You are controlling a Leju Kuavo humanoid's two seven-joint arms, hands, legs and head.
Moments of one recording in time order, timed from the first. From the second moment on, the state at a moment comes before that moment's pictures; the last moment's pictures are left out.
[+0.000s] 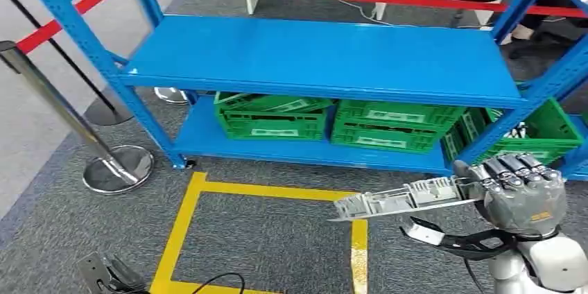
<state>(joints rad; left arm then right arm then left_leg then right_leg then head) -0.21 -0.30 0.68 -0.36 -0.19 0.21 -0.40 0.14 -0.07 0.08 -1.94 1.18 -0.67 -0.64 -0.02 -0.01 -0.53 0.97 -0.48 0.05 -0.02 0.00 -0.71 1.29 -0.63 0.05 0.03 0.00</state>
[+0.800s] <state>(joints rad) -0.02 -0.13 0.65 -0.24 -0.22 0.13 -0.50 0.35 -0.06 -0.01 -2.11 1.11 -0.67 -0.68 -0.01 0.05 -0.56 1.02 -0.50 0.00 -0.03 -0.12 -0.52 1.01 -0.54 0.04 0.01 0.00</state>
